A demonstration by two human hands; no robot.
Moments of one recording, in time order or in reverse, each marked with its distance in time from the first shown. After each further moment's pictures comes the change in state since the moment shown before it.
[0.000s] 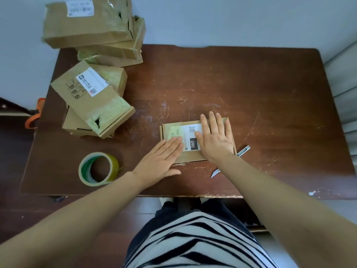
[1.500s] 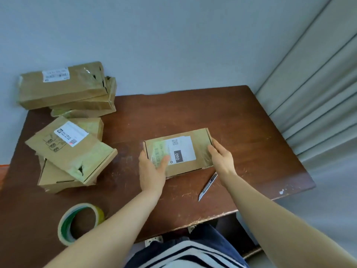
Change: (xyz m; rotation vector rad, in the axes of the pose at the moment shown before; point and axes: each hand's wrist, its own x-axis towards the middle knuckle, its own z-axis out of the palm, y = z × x) left_hand 0.058 0.011 -0.036 -1.206 0.326 -0.982; right_hand -0.043 0.028 -0.057 1.444 0.353 0.558
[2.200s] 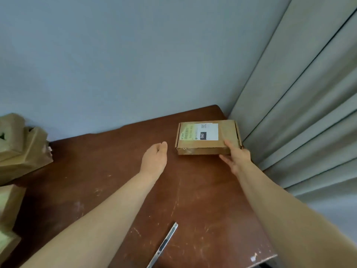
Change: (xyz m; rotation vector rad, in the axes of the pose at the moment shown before) left_hand 0.090 0.169 0.201 0.177 -0.283 0.008; right_hand 0.239 -0.032 -0.177 0.543 0.300 0.414
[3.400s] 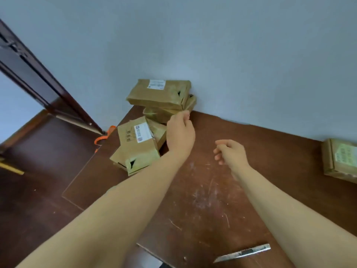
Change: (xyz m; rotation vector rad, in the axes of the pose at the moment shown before) left_hand -0.056 -0.069 -0.211 -0.013 0.879 0.022; right_hand -0.183 0.150 0.217 -0.780 -0.893 -0.298
